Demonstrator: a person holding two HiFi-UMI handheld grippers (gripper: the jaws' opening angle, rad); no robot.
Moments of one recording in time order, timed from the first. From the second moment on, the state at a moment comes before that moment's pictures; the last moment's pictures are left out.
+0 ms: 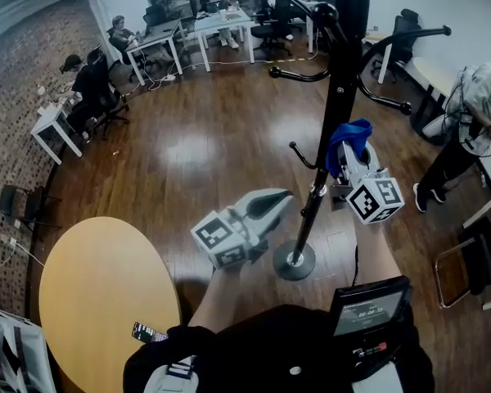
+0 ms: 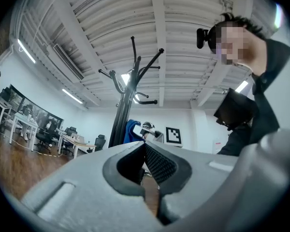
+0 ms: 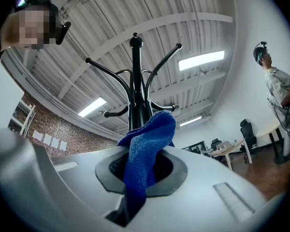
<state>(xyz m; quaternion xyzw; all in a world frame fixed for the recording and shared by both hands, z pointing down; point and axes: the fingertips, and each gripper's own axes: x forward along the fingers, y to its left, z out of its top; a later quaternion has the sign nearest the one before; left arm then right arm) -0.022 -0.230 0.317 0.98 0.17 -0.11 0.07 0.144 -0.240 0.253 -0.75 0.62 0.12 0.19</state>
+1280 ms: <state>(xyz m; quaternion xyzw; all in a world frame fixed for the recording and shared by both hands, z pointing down) 0.121 -0.121 0.255 0.98 -0.15 -0.13 -0.01 0.184 -0.172 0.229 -0.46 0.87 0.05 0.17</state>
